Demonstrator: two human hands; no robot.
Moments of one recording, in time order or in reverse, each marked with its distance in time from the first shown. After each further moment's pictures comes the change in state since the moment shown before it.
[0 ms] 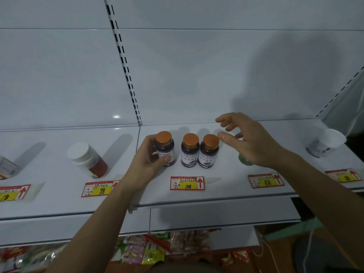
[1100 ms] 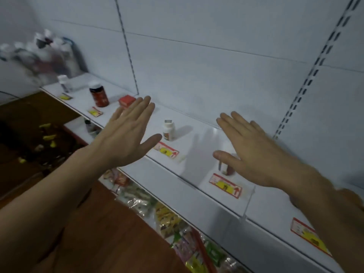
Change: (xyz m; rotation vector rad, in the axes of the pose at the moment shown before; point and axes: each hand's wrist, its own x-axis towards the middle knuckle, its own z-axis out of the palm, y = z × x) left_hand -0.228 0.082 -0.264 1.377 0.472 -0.298; right_hand 0.069 -0.266 0.146 -0.463 -0.386 -0.697
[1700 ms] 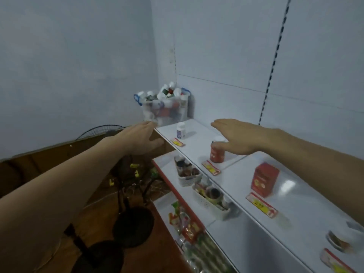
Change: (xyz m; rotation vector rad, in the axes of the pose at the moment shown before) left_hand -0.010 -0.455 -0.055 0.049 -0.168 -0.499; right_hand 0.437 -0.308 -0.029 -0.166 -0.080 -0.399
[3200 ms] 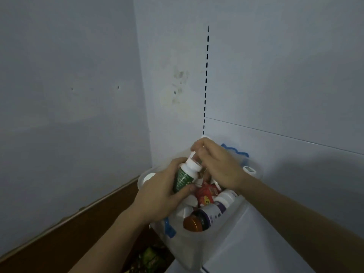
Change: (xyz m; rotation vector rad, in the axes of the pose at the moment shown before) left_hand 0.527 -0.297 0.082 -0.699 0.227 0.521; right_hand 0.652 0.015 0.022 1.007 0.545 0.257
